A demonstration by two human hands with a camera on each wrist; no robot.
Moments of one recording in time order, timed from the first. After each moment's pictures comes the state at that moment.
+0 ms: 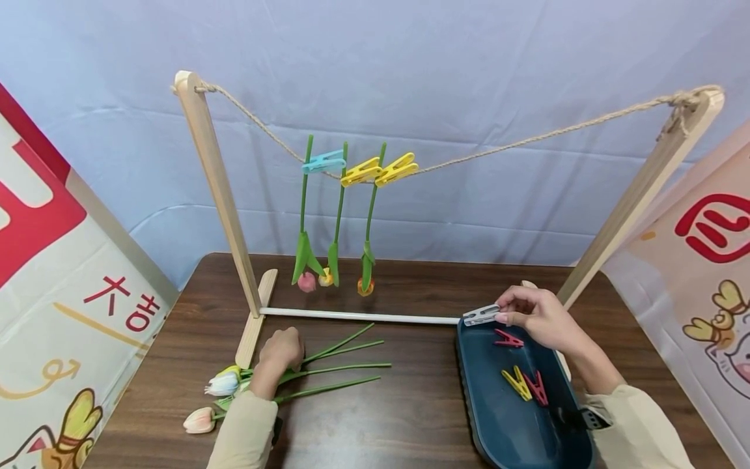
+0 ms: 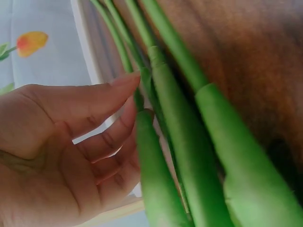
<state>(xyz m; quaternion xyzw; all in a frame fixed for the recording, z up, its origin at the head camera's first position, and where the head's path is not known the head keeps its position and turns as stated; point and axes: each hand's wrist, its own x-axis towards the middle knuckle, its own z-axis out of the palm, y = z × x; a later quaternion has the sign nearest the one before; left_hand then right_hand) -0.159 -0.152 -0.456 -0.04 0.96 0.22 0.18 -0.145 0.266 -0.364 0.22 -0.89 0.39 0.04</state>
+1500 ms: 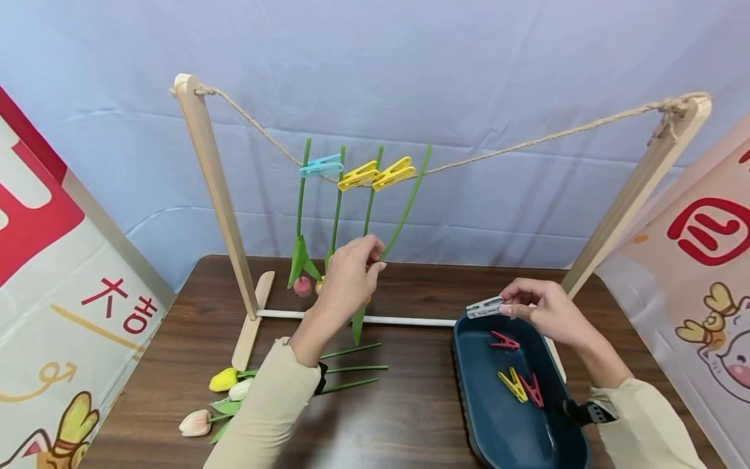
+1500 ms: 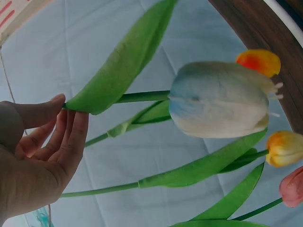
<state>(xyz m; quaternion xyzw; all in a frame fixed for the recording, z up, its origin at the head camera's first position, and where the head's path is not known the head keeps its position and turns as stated) -0.175 -0.049 -0.313 0.24 0.87 0.36 -0.22 -0.147 0.270 -0.341 0.20 -0.91 0.37 0.05</state>
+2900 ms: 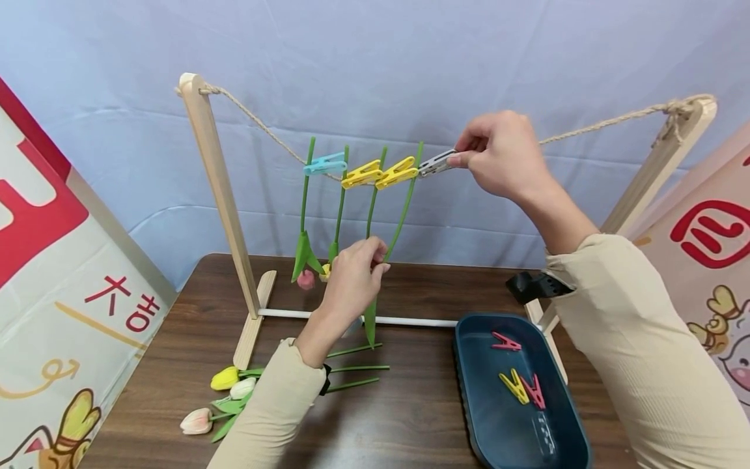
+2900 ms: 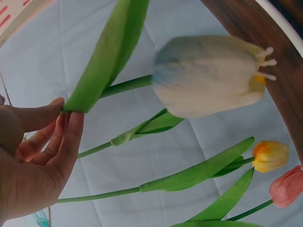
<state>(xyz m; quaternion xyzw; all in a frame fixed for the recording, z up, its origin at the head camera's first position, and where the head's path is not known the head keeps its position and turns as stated) -0.171 -0.045 -0.315 0.23 0.87 0.36 -0.23 -0.207 0.144 -0.154 0.16 -0.93 0.28 0.20</state>
